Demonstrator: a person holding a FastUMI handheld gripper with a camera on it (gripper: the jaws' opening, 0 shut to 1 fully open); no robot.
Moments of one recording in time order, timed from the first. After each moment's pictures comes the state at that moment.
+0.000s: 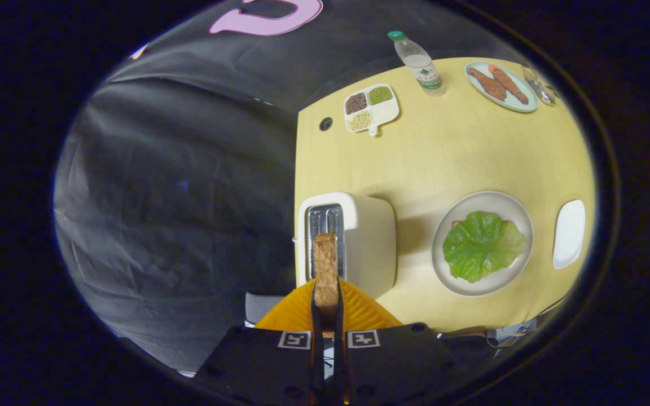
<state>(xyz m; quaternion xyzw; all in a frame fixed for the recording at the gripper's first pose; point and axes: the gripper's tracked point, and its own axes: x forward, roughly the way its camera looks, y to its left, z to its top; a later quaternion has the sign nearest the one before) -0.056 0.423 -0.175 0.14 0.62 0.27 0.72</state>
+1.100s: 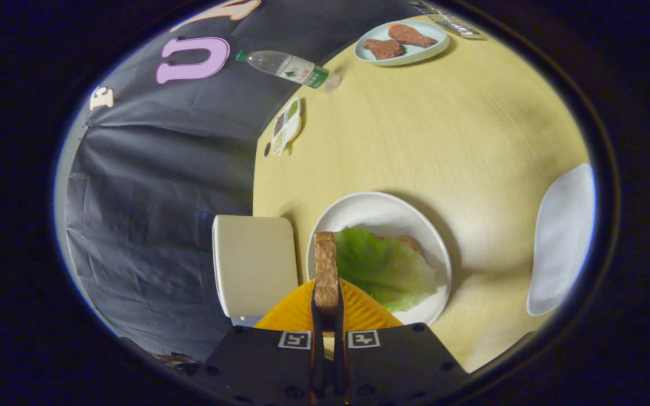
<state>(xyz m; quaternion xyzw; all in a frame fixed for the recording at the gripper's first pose) 0.006 0.253 -0.341 0.23 0.60 0.26 0.72</state>
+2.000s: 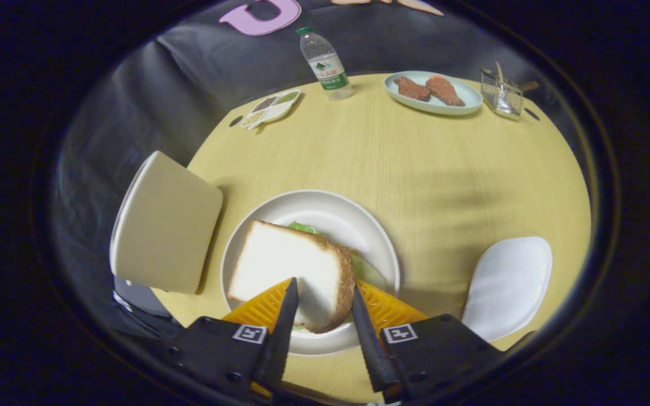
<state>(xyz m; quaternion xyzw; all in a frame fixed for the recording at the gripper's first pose) 0.020 0.210 -0.372 -0.08 0.49 0.21 0.84</state>
